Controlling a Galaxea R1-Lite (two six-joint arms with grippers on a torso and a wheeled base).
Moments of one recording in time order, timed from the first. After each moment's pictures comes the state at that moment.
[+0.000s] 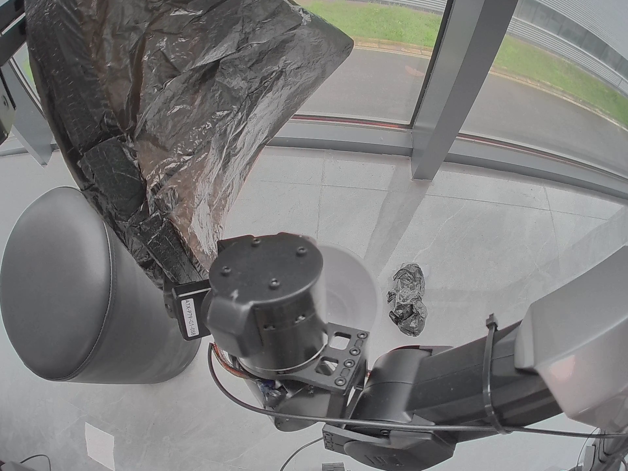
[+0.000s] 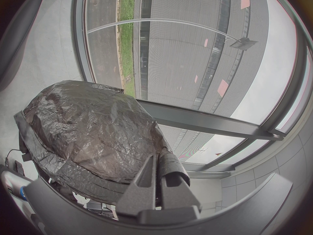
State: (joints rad) left arm -0.64 1.12 -1.22 -0.19 -0.28 -1.38; right arm 1.15 2.13 -1.35 -0.73 -0.57 0.18
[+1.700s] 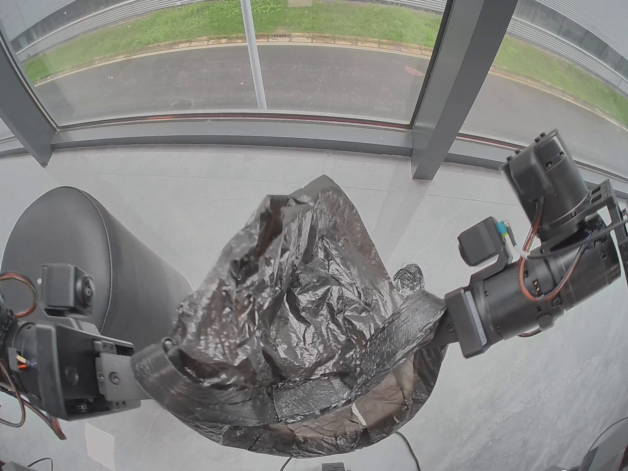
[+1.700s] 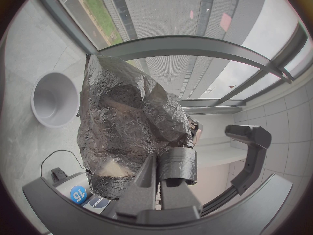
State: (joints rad) left arm -0.57 1.14 -0.49 -0.59 -0.86 -0.91; right arm 0.73 1.57 -1.20 0.43 0.34 0.39
